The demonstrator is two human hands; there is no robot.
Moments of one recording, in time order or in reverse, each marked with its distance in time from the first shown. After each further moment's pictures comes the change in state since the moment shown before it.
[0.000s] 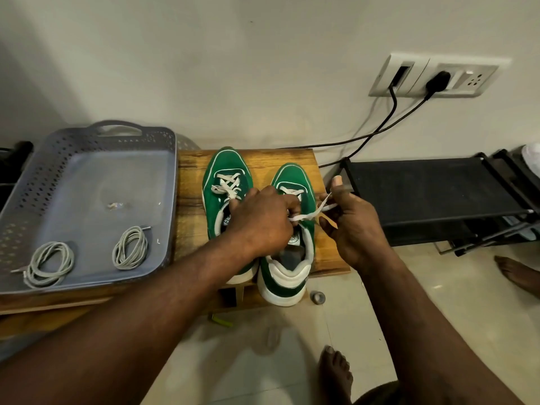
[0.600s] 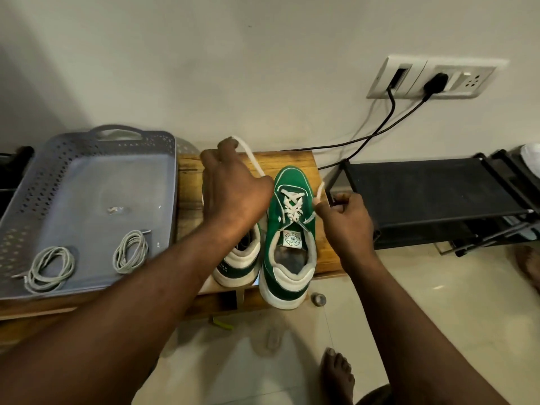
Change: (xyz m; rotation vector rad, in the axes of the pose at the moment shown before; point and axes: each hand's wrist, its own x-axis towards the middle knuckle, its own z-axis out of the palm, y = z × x) left_hand 0.016 -0.018 -0.025 -0.390 0.573 -0.237; right_hand 0.007 0.017 0.000 -0.650 0.260 -0.248
